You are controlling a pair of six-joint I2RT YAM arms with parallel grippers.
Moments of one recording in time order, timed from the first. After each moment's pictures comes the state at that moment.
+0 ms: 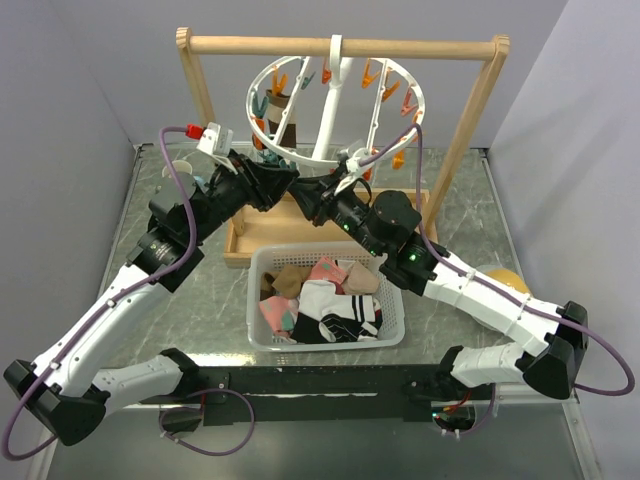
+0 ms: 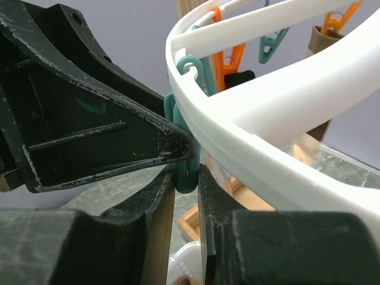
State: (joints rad) left arm -0.61 1.06 1.19 0.03 0.18 -0.49; right arm 0.92 1.26 1.17 0.28 0.10 0.16
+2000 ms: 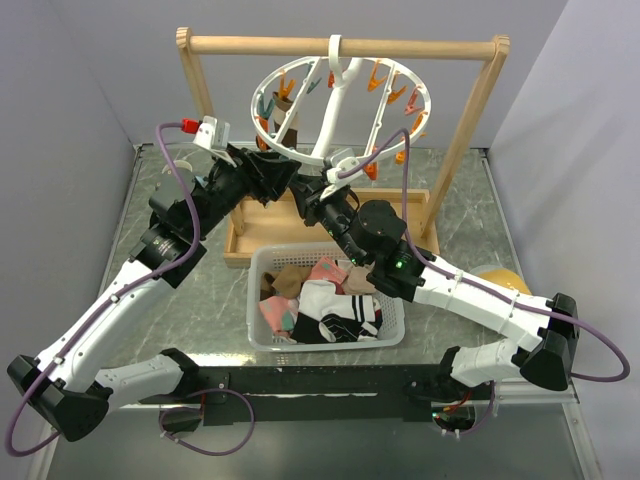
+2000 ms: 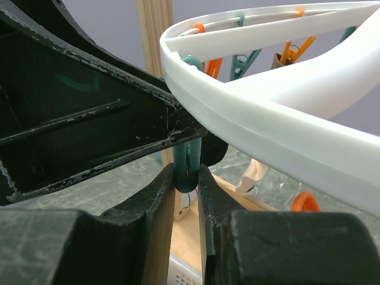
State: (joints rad) left arm -0.59 1.08 1.20 0.09 0.13 -0.46; right arm 1.04 1.30 1.19 0.32 0.38 -0.04
